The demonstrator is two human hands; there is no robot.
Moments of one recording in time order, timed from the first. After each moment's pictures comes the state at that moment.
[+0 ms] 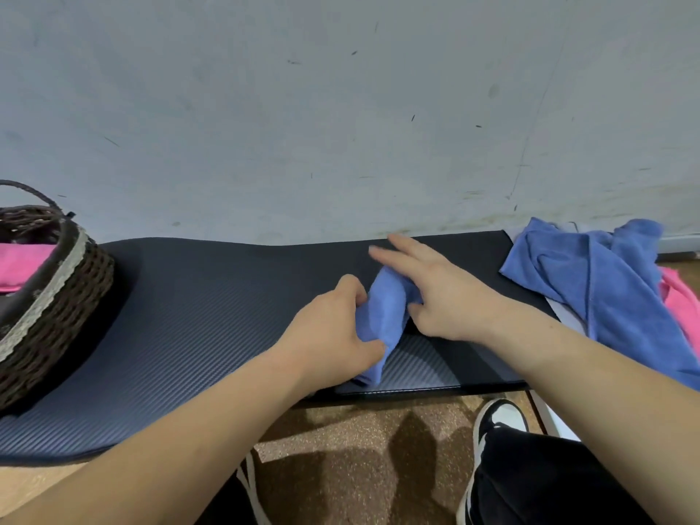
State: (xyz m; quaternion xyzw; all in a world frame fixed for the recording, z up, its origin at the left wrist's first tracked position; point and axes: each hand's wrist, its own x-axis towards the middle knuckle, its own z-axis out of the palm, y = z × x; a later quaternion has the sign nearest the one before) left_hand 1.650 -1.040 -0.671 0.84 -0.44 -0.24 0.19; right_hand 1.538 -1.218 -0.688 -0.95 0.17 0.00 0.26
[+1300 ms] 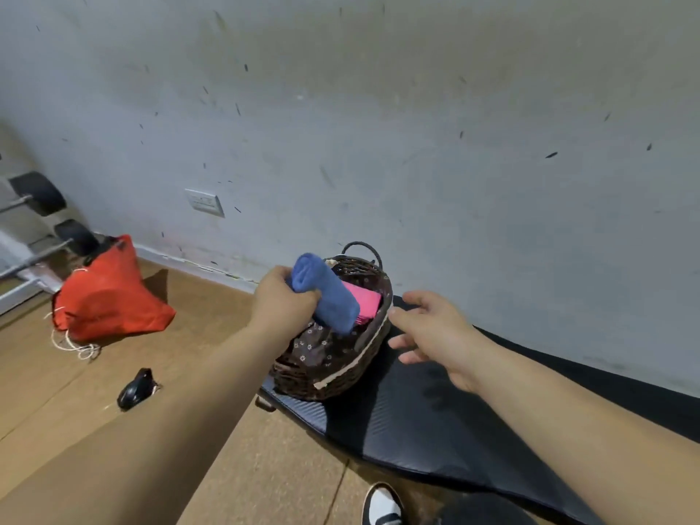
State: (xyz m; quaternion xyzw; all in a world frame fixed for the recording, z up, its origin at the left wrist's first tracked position) left_hand 1.899 -0.720 -0.560 0.84 0.02 -0.03 0.54; right_hand 1.787 -0.905 -0.554 -0.73 0.23 0.01 0.65
